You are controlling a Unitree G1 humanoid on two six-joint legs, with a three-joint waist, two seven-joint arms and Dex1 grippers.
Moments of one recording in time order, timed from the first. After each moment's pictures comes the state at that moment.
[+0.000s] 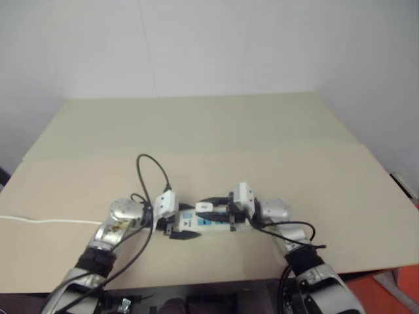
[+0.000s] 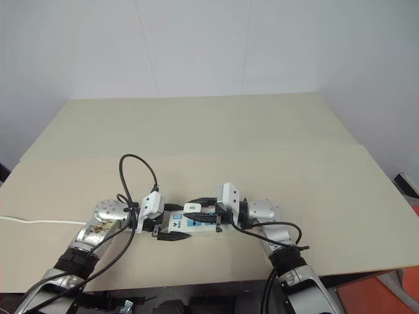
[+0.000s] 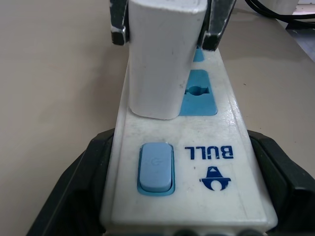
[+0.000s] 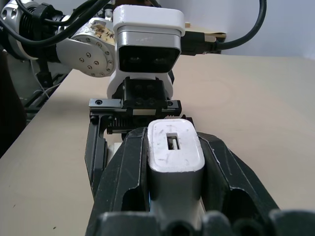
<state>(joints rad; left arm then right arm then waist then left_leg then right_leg) -0.39 0.52 -0.23 0.32 -0.20 -0.05 -1.32 -0.48 -0.24 0.26 0.44 0.28 -0.25 1.22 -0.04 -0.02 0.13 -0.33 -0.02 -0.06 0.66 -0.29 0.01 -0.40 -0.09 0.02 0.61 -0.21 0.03</state>
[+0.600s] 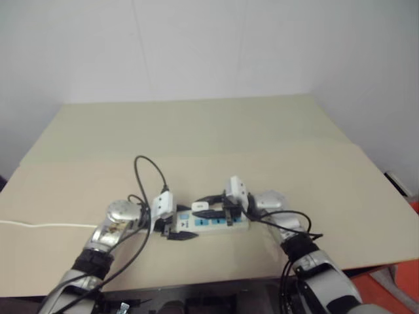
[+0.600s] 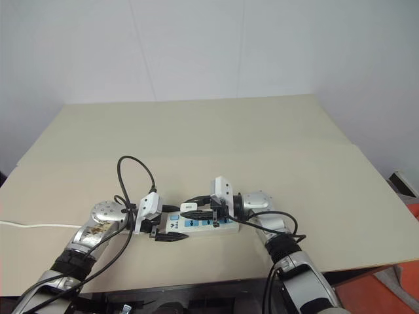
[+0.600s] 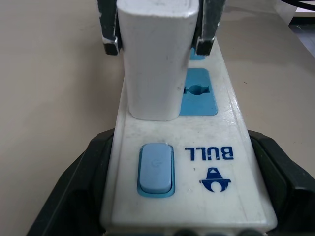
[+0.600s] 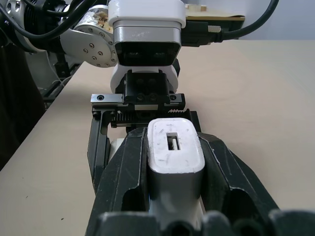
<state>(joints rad) -0.38 0.54 -0.23 0.31 -0.20 -0.03 -1.31 -0.58 -0.23 0.31 0.52 0.28 -0.17 1.26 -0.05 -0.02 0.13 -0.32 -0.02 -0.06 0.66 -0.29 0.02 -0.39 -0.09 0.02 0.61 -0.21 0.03</state>
